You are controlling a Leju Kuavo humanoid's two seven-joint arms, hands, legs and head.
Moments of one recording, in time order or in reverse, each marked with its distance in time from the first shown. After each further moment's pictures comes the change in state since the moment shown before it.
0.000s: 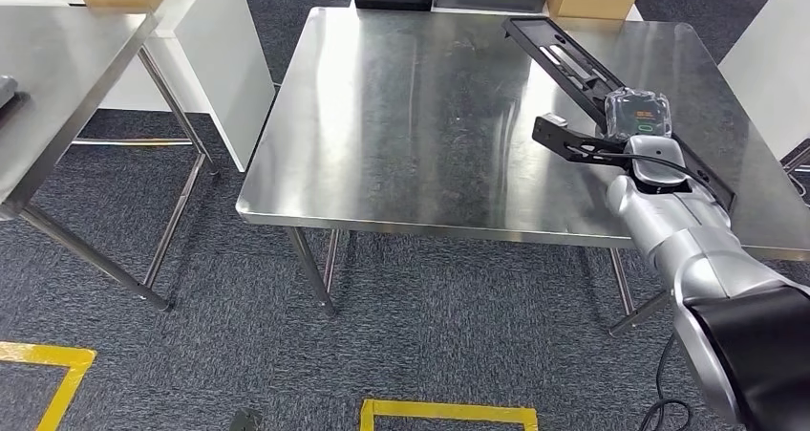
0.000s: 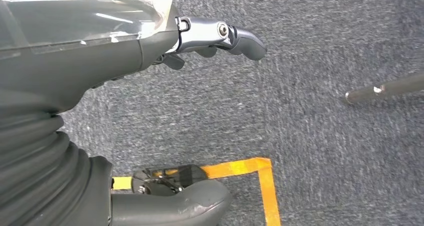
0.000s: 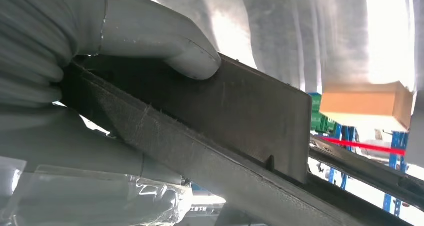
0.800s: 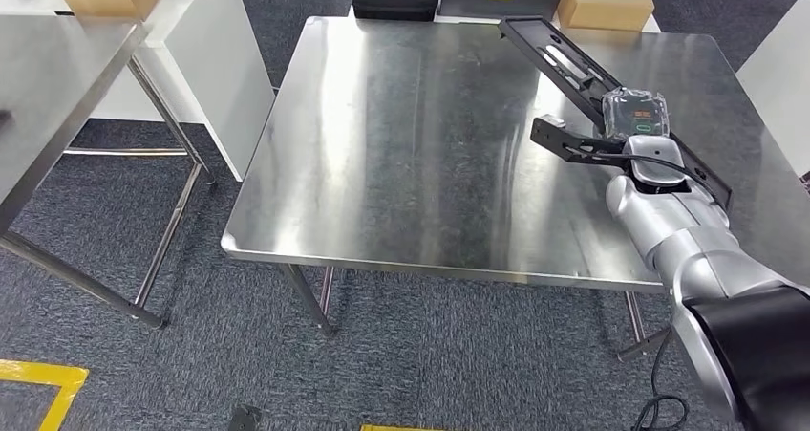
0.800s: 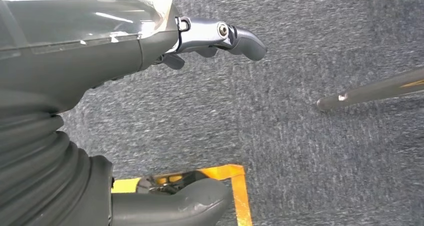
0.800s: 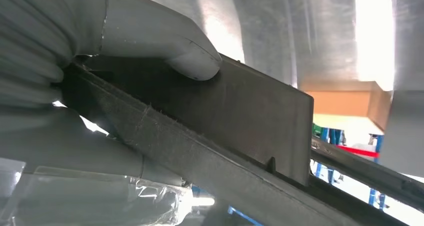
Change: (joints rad) left arm -0.008 0.000 0.000 0.000 -0.015 0.003 -0.002; right arm 0.010 -0.004 -0.017 0.000 0.012 0.001 -0.014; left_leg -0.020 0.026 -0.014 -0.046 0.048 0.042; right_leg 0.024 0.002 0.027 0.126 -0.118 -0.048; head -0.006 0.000
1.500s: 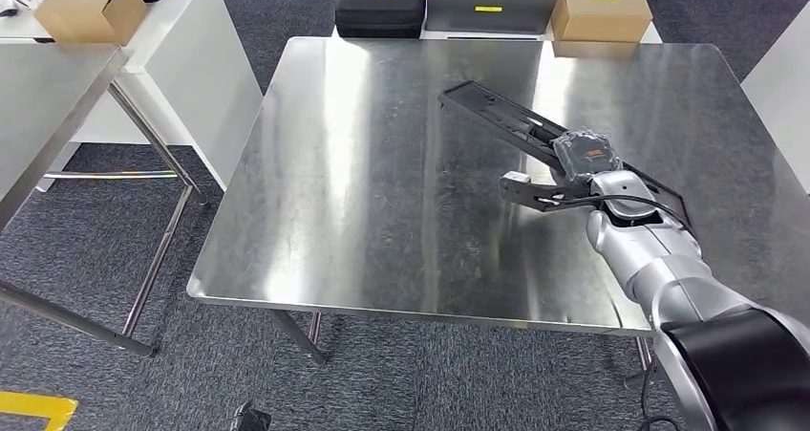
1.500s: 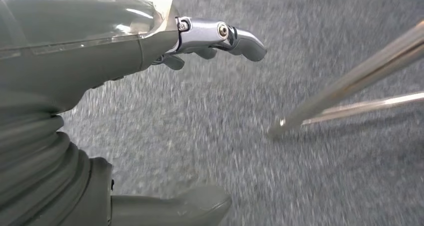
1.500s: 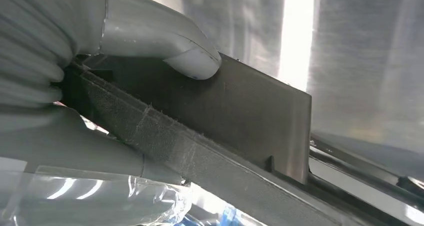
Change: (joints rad) left arm 0.006 -0.010 -0.010 -0.001 -0.028 0.183 -0.120; right arm 0.104 0.044 0.000 -0.003 0.047 -0.029 -0.289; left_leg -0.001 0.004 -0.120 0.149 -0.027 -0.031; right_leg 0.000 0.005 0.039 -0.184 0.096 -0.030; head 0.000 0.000
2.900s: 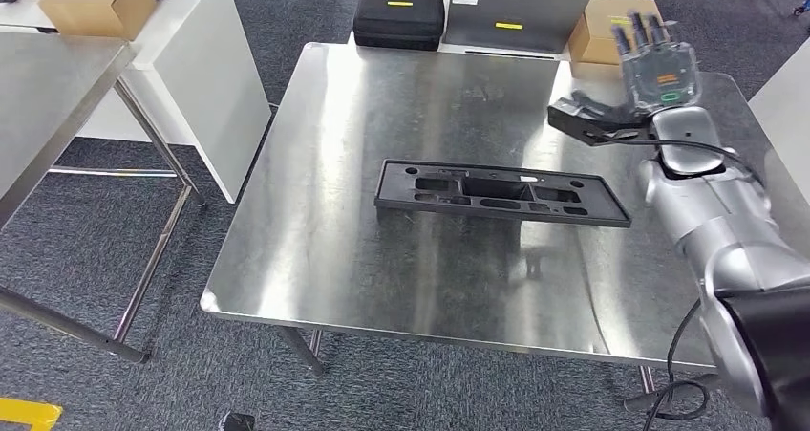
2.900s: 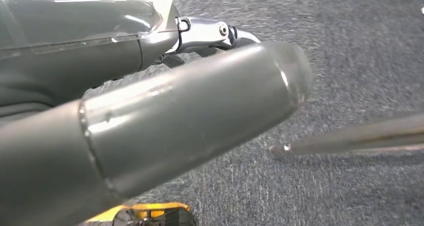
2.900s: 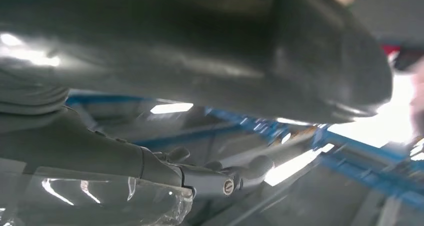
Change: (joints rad) left arm 0.020 -0.011 0.054 0.000 0.101 -0.001 0.004; right arm -0.124 -0.161 -0.015 -0.099 0.140 -0.220 0.186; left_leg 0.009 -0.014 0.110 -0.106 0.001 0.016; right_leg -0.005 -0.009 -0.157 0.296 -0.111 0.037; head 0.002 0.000
